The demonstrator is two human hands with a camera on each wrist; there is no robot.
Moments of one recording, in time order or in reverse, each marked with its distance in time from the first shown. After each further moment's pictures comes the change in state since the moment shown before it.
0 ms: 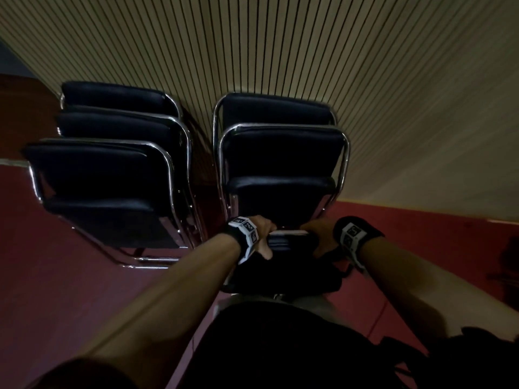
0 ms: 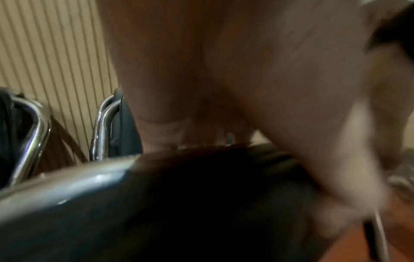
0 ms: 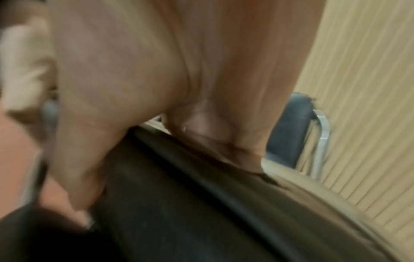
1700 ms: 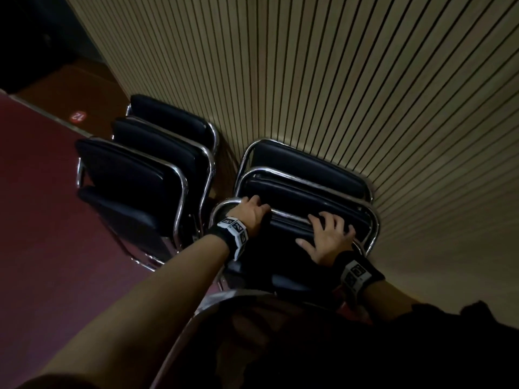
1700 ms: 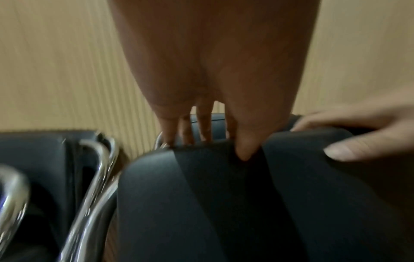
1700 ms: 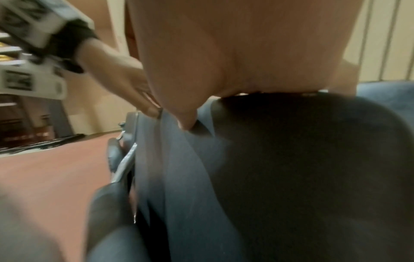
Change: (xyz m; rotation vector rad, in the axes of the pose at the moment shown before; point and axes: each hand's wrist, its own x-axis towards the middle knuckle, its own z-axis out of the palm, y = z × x) left_hand 0.064 -0.045 -0.126 -0.026 0.519 -0.379; right_hand 0.104 0.083 -0.110 -0.170 0.632 0.108
